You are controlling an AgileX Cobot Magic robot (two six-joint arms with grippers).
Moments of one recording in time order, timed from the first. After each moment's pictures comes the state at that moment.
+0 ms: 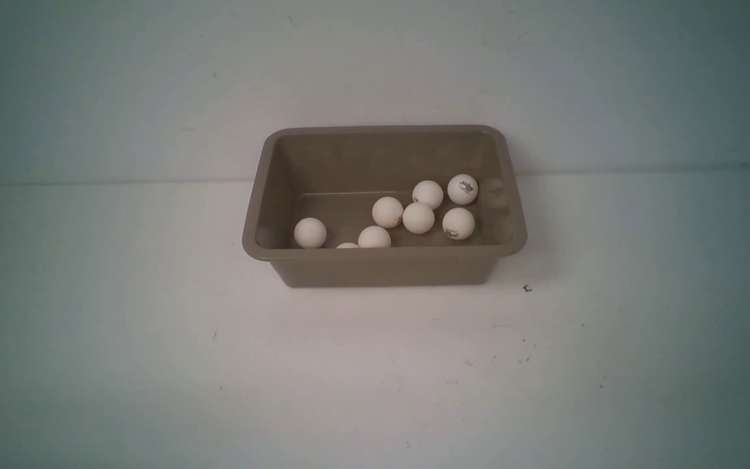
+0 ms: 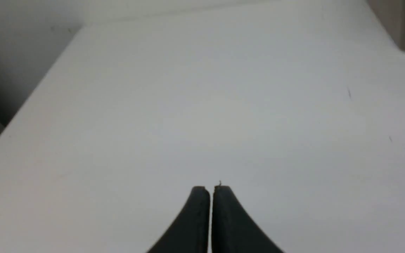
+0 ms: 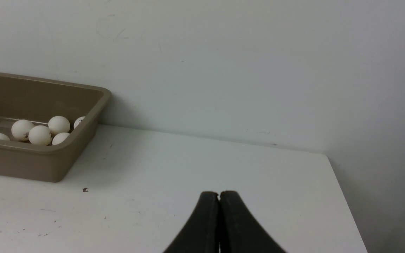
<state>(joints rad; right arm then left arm) 0.52 -0.02 -0.54 -0.62 1.01 0.37 0.18 0.13 0.03 -0.13 0.32 0.26</state>
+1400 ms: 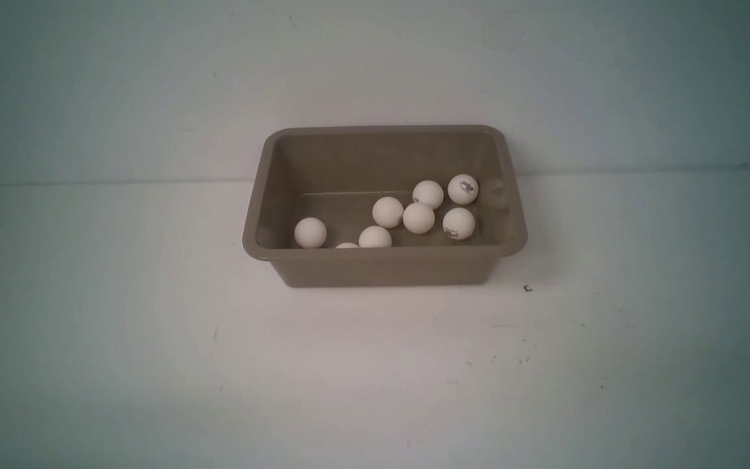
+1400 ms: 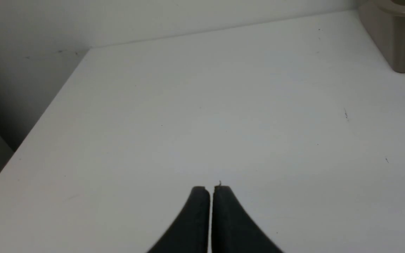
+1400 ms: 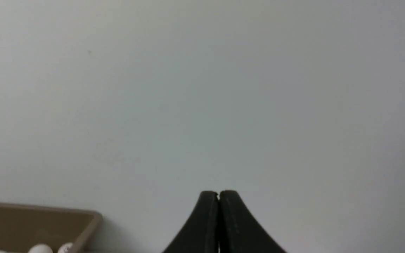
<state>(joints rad) -0.05 -0.02 -0.13 -0.55 0.11 0.46 0.18 0.01 0.03 -0.13 0.34 0.26</state>
